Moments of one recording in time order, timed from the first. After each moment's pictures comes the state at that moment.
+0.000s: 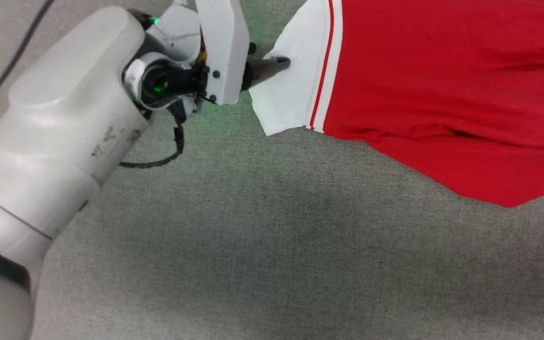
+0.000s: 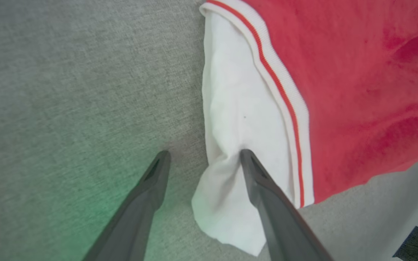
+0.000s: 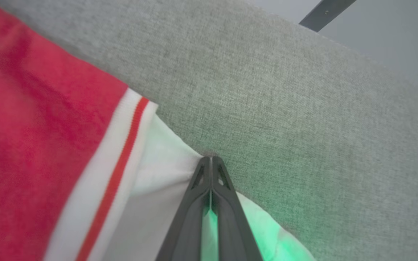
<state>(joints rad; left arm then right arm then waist) -1.44 0.42 -1.12 0.61 -1.39 -0.13 0.63 -1.15 -0.72 0.43 0.70 0.53 0.13 0.71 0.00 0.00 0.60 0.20</state>
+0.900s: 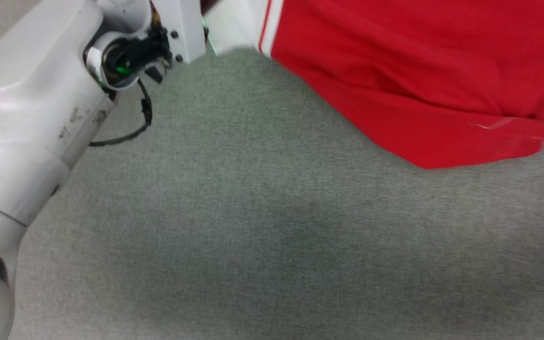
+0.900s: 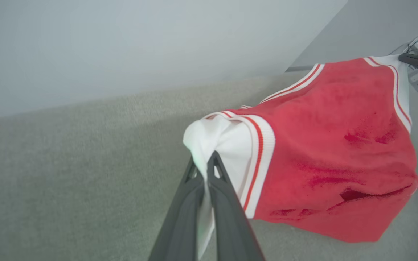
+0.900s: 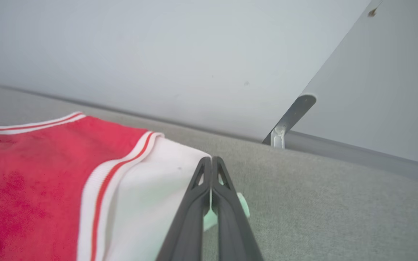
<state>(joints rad) -1.47 0.45 -1.11 0.69 -1.39 -0.13 0.32 -1.24 -0.65 0.42 0.73 0.61 0.13 0.48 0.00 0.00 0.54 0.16</state>
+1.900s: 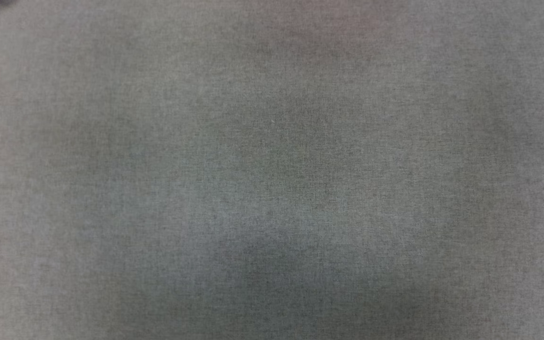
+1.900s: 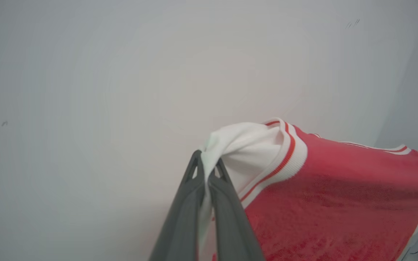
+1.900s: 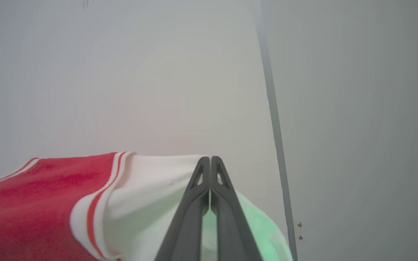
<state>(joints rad) -1.79 0.36 -0.82 1.09 -1.22 -0.13 -0.26 -1.77 -0.35 -0.01 1.18 0.39 0.13 -0.19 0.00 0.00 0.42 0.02</state>
